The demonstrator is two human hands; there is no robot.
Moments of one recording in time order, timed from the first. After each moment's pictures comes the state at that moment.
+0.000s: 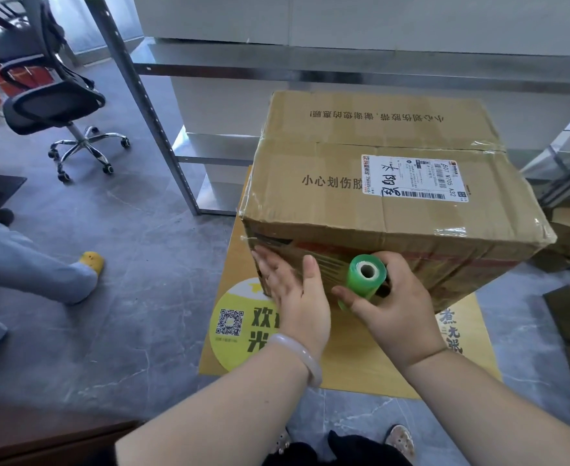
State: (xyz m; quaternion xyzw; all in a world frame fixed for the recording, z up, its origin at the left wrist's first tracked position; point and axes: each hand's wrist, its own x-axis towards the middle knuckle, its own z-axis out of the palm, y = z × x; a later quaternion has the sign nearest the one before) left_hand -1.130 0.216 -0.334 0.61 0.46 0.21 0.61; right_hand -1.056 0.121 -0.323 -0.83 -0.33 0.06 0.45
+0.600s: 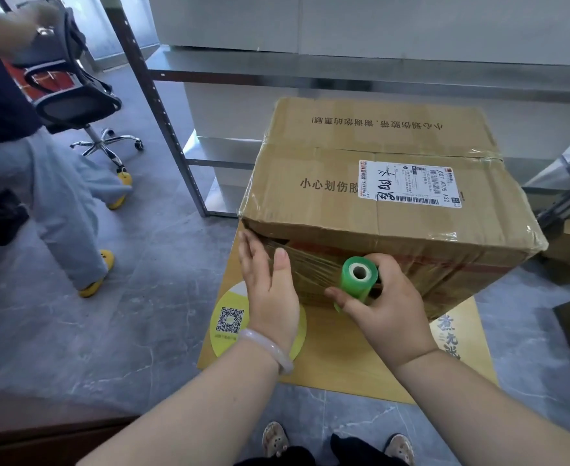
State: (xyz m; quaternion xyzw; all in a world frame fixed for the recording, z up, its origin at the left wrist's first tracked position) left_hand -1.149 0.230 -0.317 0.63 0.44 0.29 0.58; right_hand -1.055 0.119 -0.319 -0.83 -0.33 0.09 0.44
